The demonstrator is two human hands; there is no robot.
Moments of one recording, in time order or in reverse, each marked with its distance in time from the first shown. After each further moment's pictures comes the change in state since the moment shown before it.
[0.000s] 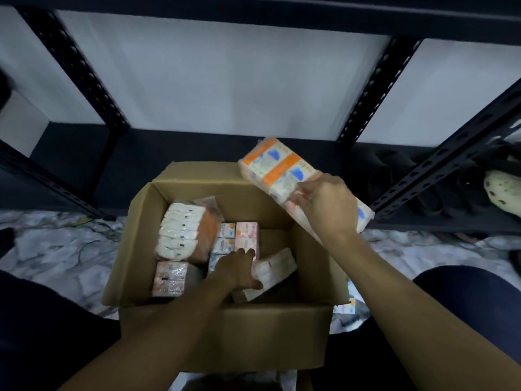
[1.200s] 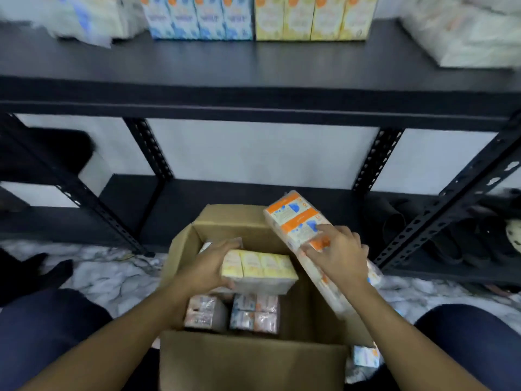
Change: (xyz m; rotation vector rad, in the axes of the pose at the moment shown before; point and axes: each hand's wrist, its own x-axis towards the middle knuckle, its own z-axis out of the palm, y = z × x) left_hand -0.098 -0.077 -0.119 -0.234 0.414 0.221; right_hand -0.023 0.000 -0.014 0.101 -0.097 0.120
